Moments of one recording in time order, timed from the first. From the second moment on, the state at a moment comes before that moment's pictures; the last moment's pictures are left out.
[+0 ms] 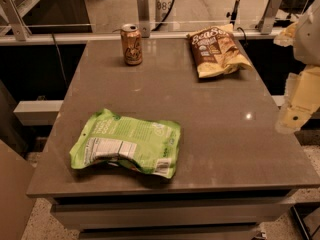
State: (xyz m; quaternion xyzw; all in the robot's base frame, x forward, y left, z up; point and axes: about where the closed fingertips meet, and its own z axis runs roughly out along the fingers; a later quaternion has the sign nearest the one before) arm 0.438 -0.217 0.976 -0.60 0.78 -0.03 0.16
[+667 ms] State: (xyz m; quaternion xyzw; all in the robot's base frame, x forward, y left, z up) arm 0.439 -0.214 0.979 -0.60 0.78 -0.04 0.17
